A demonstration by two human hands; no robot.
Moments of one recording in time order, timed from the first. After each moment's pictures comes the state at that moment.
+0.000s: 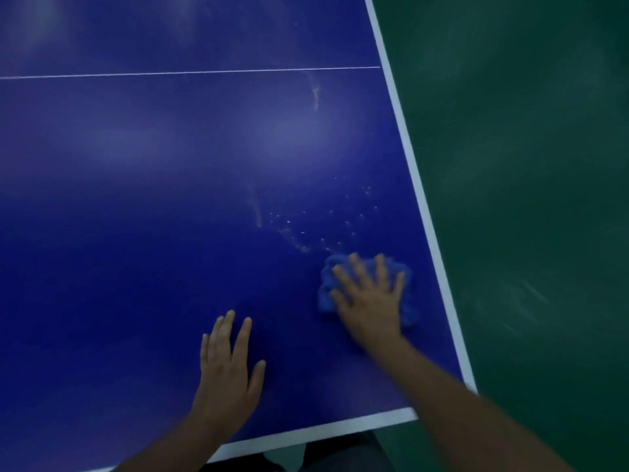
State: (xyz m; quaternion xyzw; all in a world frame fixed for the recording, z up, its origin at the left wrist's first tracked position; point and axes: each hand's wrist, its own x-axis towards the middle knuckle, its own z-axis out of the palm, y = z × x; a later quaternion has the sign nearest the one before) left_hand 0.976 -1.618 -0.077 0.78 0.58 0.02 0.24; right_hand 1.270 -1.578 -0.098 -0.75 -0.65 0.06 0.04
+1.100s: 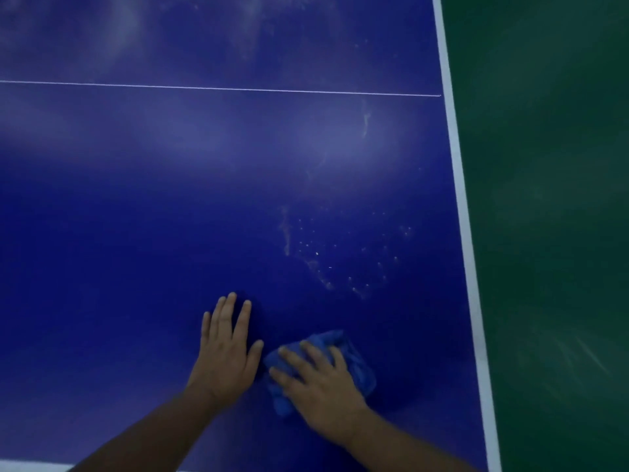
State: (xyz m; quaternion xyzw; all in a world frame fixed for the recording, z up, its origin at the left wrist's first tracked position) left_hand 0.978 -1.540 -0.073 0.75 0.63 -0.08 0.19; right_hand 1.206 -1.600 -0.093 -0.41 -0.90 0.11 0.06
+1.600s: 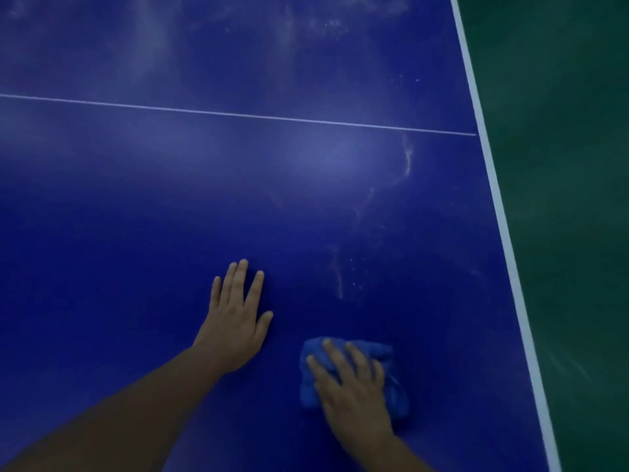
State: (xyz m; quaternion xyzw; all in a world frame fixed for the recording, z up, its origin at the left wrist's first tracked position) left_hand 0.893 -1.405 -0.072 0.79 0.58 -0.09 0.19; right_hand 1.125 -1.542 -0.089 -0.62 -0.78 0.06 0.07
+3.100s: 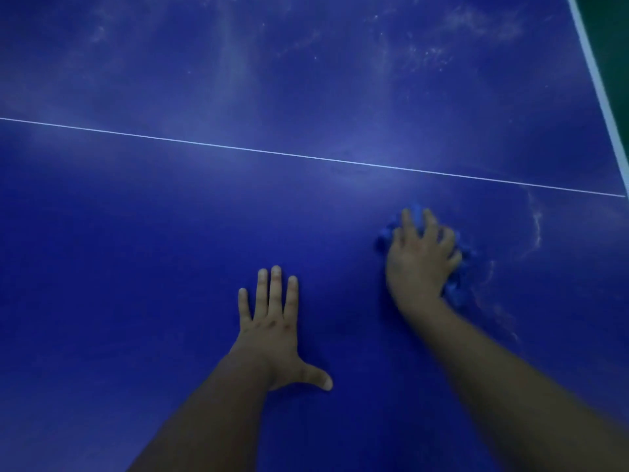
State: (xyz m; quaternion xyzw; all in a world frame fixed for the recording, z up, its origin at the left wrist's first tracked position) left_hand 0.819 -1.256 -0.043 0.69 0.59 -0.26 0.32; right_hand 1.043 -1.166 -0.098 -0.83 -0.55 0.04 0.10
